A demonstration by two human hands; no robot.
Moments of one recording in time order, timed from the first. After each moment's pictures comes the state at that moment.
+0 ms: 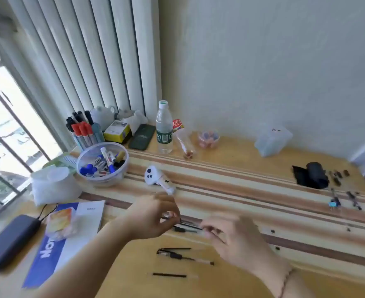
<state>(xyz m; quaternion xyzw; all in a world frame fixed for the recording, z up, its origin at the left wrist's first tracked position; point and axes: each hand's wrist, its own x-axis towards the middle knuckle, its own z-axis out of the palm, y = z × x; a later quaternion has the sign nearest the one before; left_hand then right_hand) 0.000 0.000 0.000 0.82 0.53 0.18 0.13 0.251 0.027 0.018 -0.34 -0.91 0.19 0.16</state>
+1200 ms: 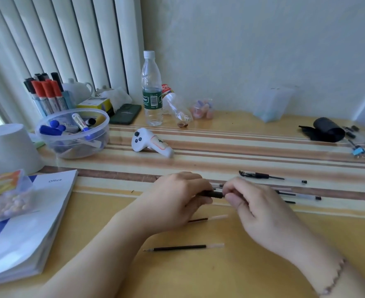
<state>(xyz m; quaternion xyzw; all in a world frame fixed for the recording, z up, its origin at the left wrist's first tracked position) 0.040 -0.016 -0.114 0.86 0.43 0.26 0.05 0.255 -0.003 -0.118 -0.41 -0.87 0.10 0.25</state>
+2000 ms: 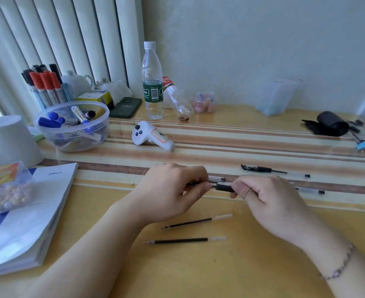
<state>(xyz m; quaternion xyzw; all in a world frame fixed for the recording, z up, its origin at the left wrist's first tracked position) 0.033 -0.016 -0.114 0.83 0.49 0.26 0.05 0.263 0.003 -0.117 -0.44 -0.85 0.11 0.26</state>
